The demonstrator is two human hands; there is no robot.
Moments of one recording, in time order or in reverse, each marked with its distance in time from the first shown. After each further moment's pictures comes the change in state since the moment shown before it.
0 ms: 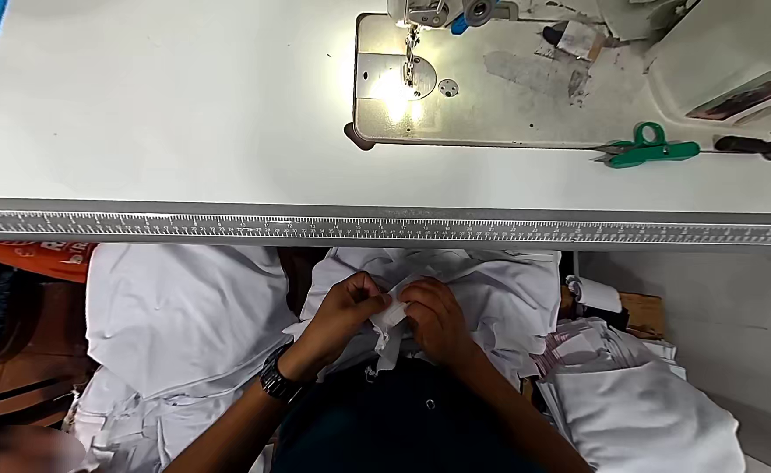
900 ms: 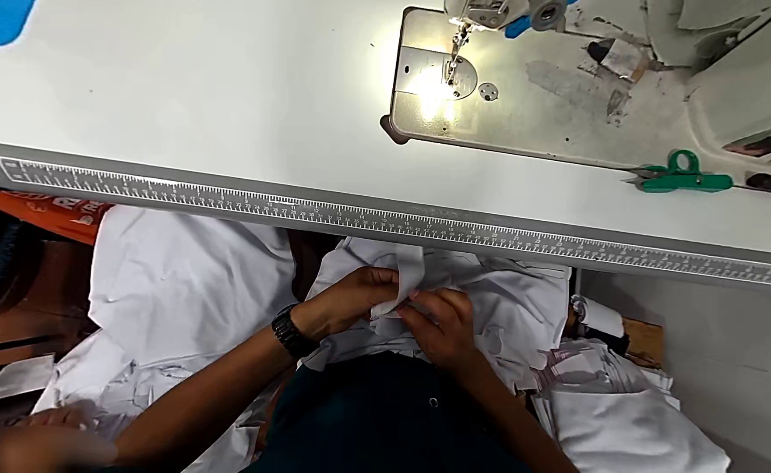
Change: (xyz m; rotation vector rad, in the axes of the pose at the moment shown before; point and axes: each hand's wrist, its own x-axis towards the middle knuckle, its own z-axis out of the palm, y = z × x) left_hand 0.022 0.009 -0.015 -0.085 -0.292 -0.215; right_hand 0.001 -0.008 0.000 -0.116 0.000 -0.033
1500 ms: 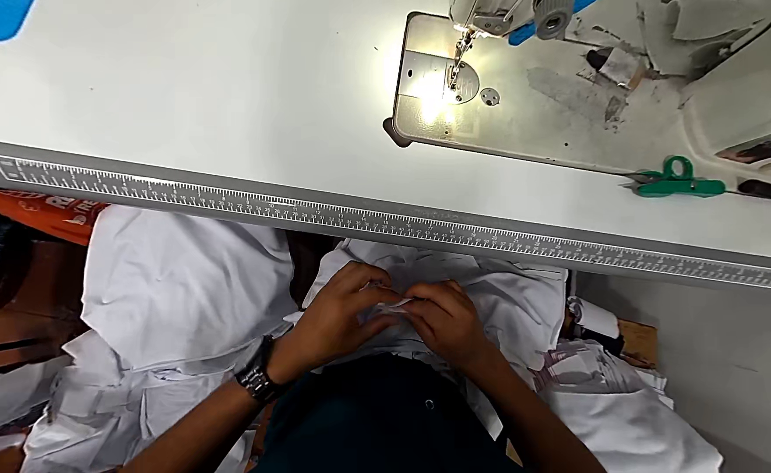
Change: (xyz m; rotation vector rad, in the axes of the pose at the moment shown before) left_hand -0.030 -0.015 -0.008 1.053 0.286 0.911; right_hand 0.030 0.009 -0.015 0.190 -0.180 0.048
